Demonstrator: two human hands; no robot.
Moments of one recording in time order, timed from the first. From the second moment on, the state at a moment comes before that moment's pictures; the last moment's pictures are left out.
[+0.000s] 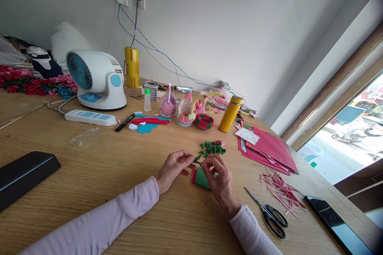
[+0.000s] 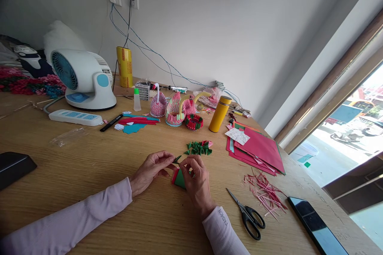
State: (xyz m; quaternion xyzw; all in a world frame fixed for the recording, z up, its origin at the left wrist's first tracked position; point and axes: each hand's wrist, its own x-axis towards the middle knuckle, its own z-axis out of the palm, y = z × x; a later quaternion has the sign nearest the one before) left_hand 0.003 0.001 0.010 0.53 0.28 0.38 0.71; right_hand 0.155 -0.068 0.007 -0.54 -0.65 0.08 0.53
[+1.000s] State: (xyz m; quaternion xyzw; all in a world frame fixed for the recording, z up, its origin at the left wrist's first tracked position) left_hand 0.004 -0.001 0.009 0.60 0.24 0.31 0.70; right_hand 0.163 -0.061 0.002 -0.59 -0.59 0.23 0.51
